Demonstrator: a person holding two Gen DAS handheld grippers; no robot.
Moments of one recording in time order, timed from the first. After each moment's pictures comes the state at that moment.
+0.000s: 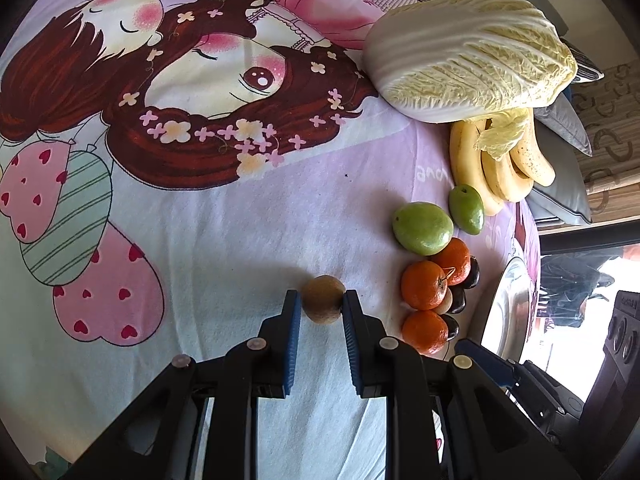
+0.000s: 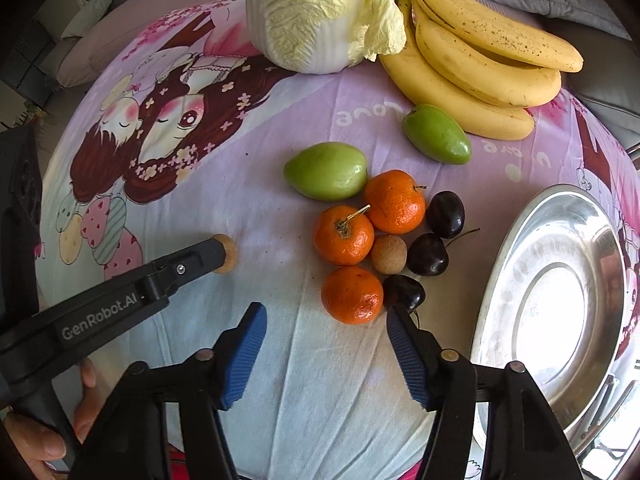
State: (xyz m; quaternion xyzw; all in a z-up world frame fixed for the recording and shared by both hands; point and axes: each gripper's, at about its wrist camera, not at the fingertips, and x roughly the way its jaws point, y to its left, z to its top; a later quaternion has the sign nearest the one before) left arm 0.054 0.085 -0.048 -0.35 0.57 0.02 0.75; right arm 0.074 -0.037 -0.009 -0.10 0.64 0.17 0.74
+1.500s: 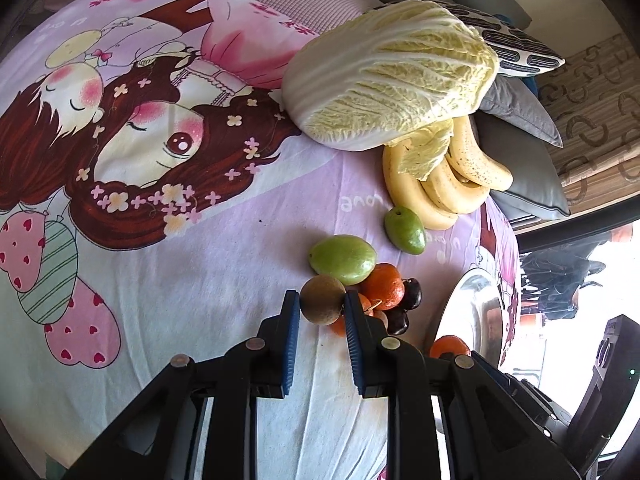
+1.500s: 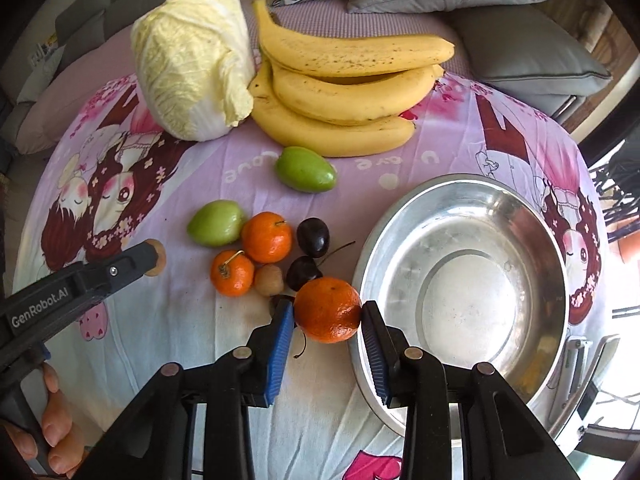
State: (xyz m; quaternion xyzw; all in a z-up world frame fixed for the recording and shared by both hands) left arm 0.080 0.050 -0.004 -0.31 0.53 -0.01 0.79; right arm 0.086 -0.129 0.032 -0.04 0.59 0.07 0.80
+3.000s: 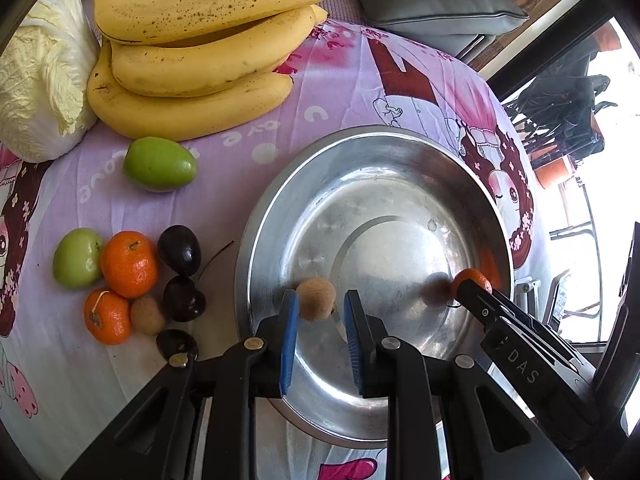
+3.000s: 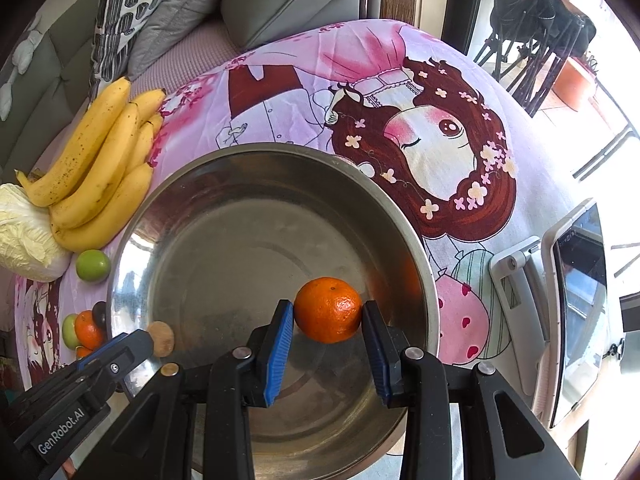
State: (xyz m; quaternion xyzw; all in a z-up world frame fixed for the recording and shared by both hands) left arm 0.128 -0.162 -0.012 -0.08 0.62 -0.12 0.77; right arm 0.082 -0.317 -0.011 0.15 0.57 -0.11 0.80
